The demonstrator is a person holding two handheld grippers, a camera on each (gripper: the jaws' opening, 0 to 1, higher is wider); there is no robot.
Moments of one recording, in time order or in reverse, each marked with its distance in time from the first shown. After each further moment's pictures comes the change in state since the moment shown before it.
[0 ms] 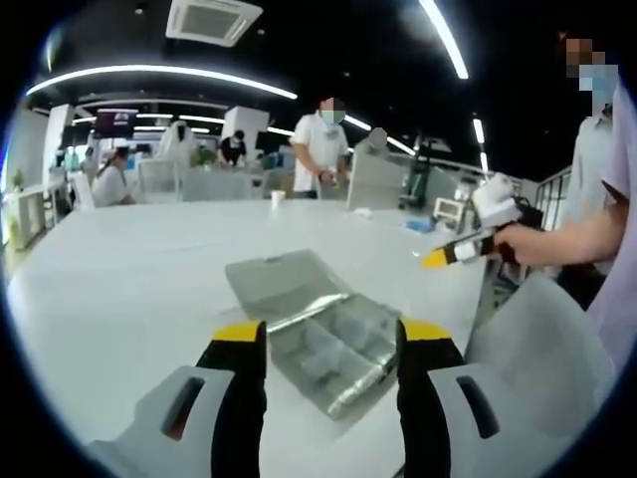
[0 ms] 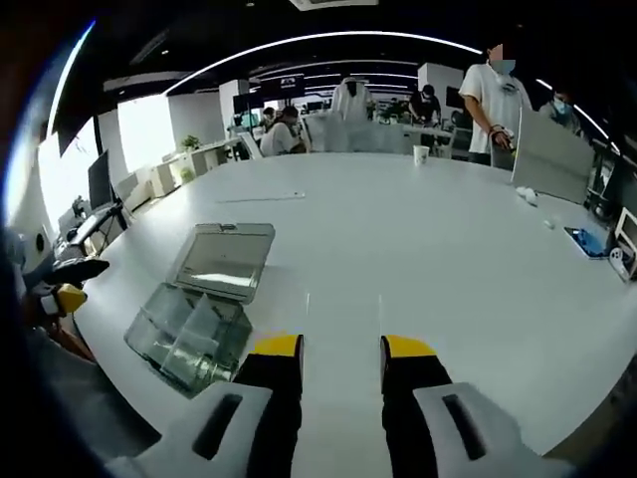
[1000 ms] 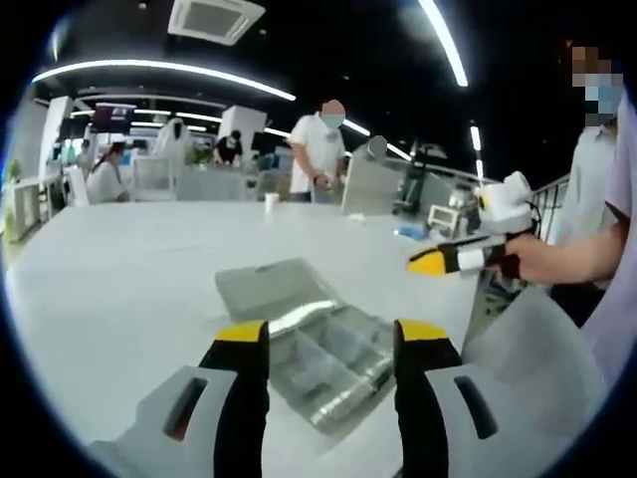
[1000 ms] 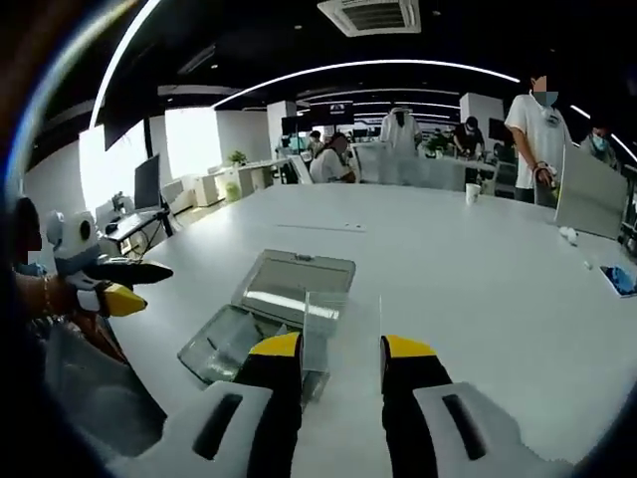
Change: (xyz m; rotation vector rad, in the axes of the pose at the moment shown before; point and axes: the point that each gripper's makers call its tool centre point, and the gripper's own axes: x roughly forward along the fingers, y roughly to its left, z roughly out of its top) left arm 0.012 -0.010 0.012 -0.035 -0.011 -0.042; right arm -0.008 0.079 0.027 -0.093 -0.111 0.172
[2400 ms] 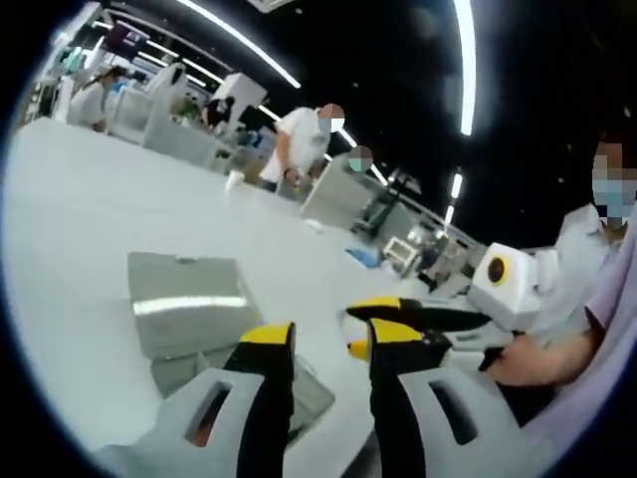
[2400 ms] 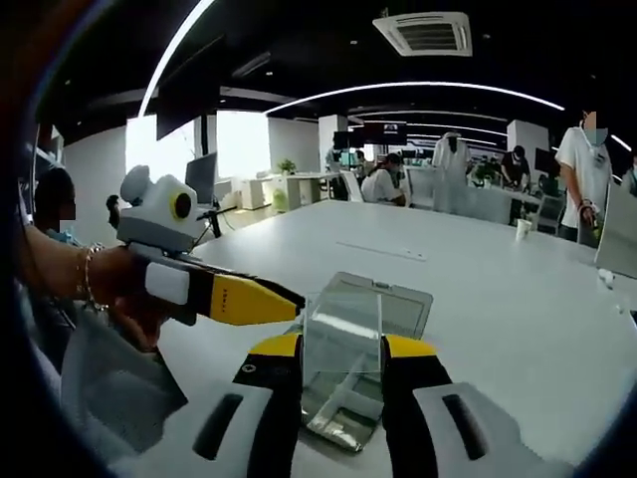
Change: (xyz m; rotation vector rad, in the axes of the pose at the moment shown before) left arm 0.060 -0.047 0.025 -0.338 0.009 -0.194; right arm 0.000 0.081 0.023 -0.127 -0.083 0.178
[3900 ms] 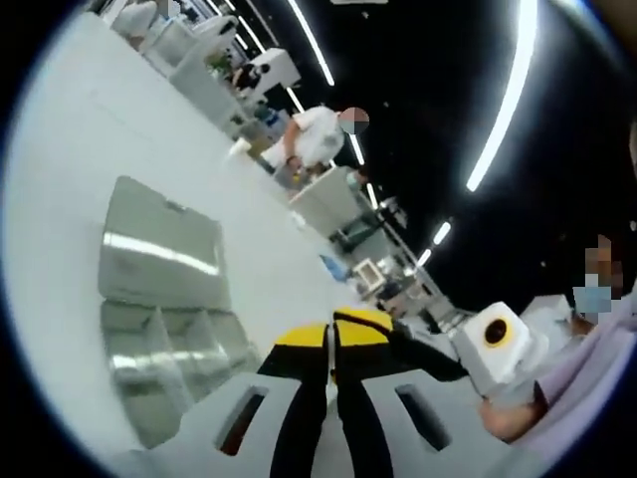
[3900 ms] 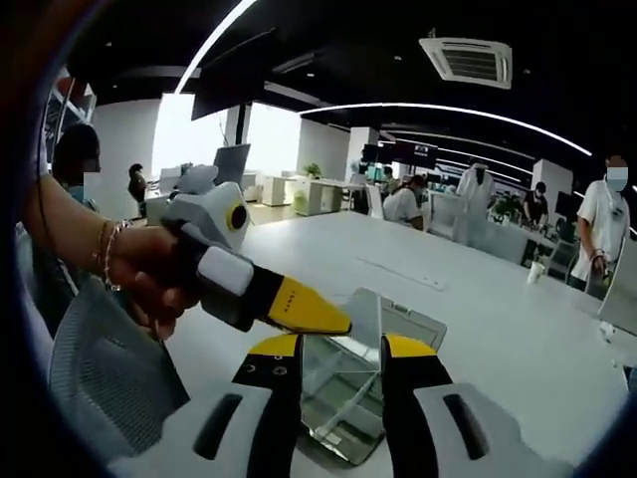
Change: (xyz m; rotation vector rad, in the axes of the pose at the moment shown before) left arm 0.002 -0.005 -0.001 -0.375 -0.036 -0.088; right arm 0.000 0.025 0.015 -0.189 -0.067 0.051
